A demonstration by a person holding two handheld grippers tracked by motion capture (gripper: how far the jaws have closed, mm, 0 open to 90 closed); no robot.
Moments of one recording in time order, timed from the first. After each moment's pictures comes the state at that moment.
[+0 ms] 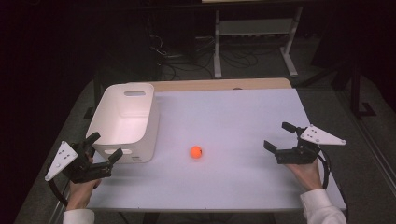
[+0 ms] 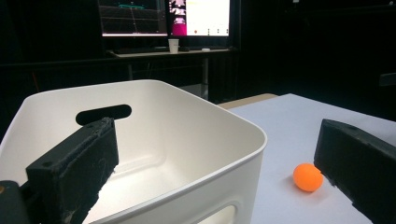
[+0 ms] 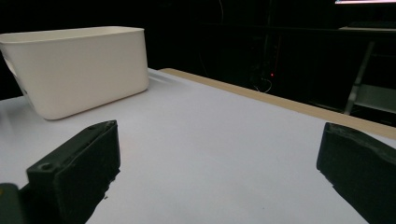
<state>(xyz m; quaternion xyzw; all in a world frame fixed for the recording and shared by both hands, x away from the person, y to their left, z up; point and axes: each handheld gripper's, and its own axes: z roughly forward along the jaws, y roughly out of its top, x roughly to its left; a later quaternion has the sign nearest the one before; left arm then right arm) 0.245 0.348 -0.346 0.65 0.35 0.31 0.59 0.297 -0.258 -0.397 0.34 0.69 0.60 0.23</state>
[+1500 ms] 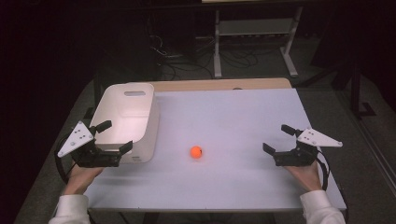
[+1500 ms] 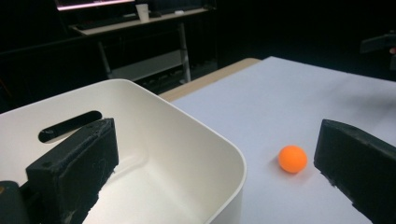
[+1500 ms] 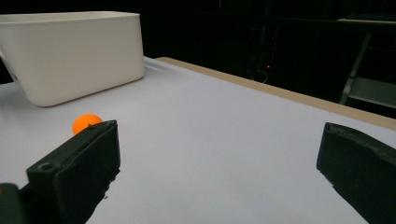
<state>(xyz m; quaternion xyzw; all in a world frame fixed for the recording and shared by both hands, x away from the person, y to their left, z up) 0.273 0.318 -0.306 0.74 0.31 0.27 0.53 0.295 -0.256 -0.403 0.34 0.70 0.58 0.24</state>
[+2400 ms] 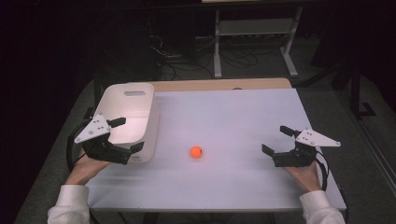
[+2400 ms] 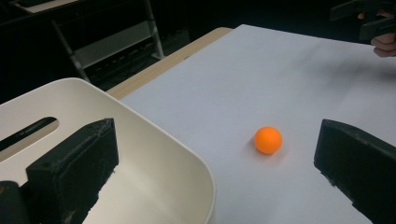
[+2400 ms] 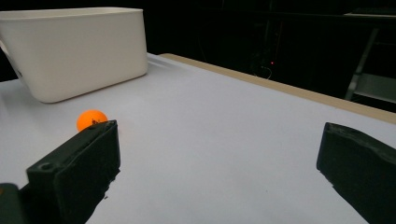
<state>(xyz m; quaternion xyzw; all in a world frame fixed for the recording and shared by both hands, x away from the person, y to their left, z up) 0.290 0.290 -0.290 0.81 0.26 0.22 0.48 0.295 -0.254 -0.405 0.34 0.71 0.58 0.23</state>
